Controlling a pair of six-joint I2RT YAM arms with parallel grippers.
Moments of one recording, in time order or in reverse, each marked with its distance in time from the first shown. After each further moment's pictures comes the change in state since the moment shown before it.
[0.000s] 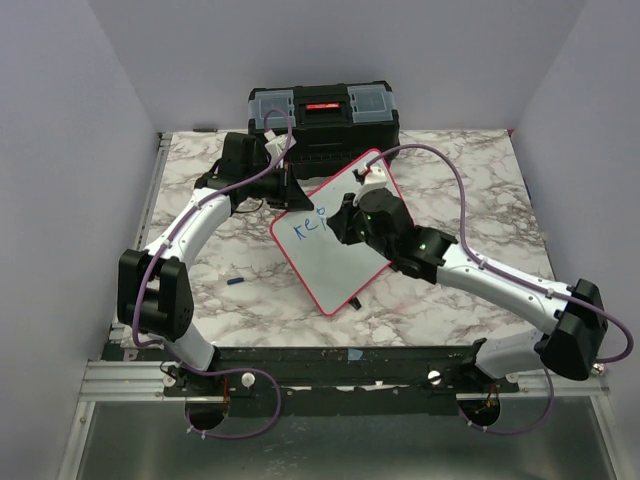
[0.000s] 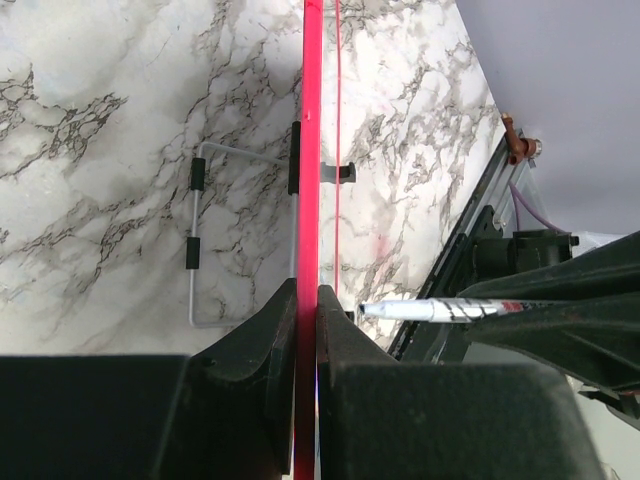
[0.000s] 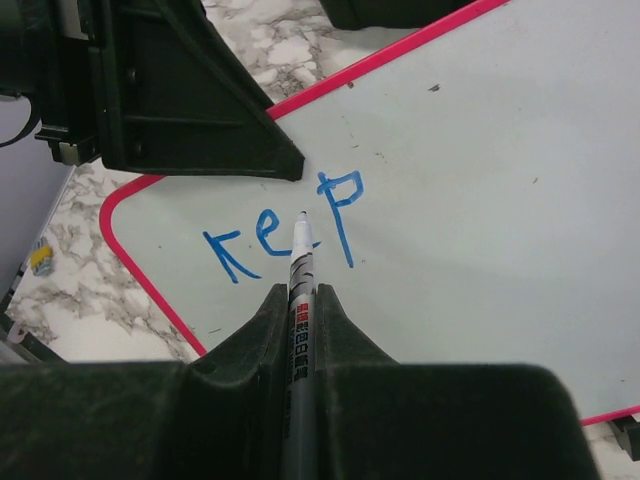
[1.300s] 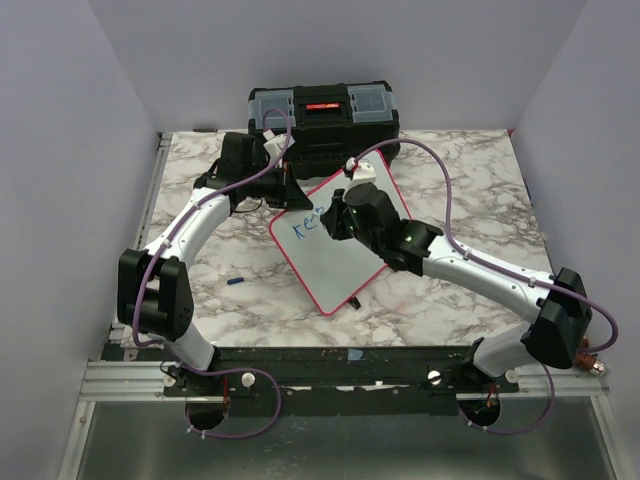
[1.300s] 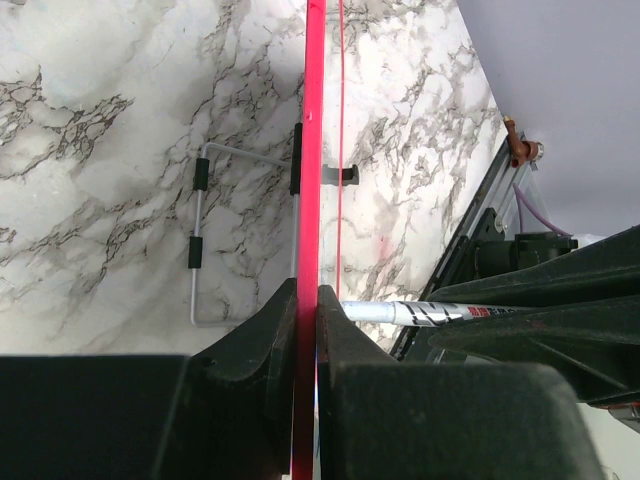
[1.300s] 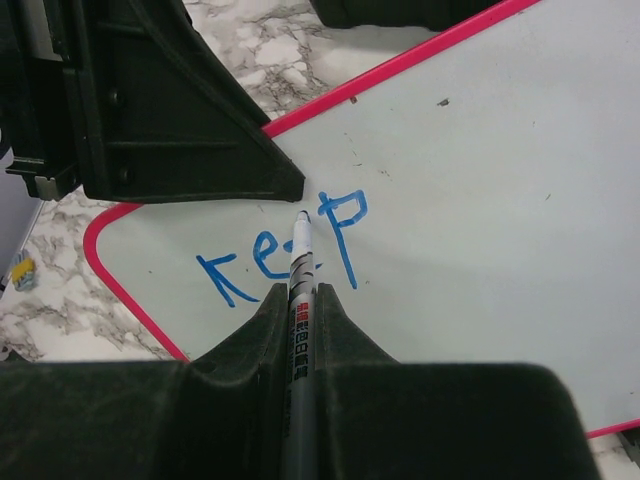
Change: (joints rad) left arm 0.000 0.000 0.000 0.004 0.000 0.000; right arm 0.000 0.099 0.077 -0.020 0.014 0.009
